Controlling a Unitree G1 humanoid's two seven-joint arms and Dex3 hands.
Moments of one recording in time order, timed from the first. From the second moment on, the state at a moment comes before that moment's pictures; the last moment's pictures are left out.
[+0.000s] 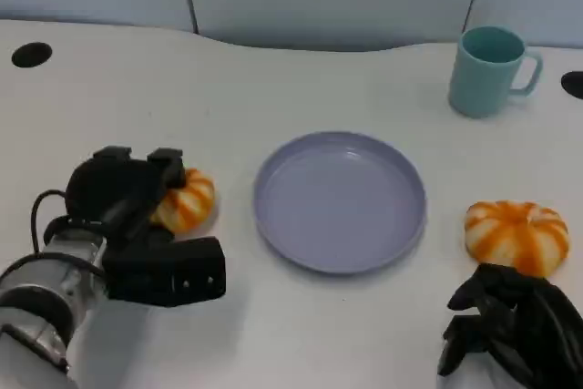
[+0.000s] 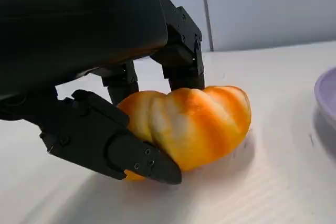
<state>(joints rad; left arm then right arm) -0.82 0.26 -0.57 1.34 0.76 -0.34 0.58 0.06 0.00 -0.11 0.25 0.39 0.00 0.53</state>
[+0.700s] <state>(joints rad) -0.95 0.25 -0.60 1.30 0.80 -0.43 0.65 0.04 0.00 -0.10 0.26 0.38 0.00 0.52</state>
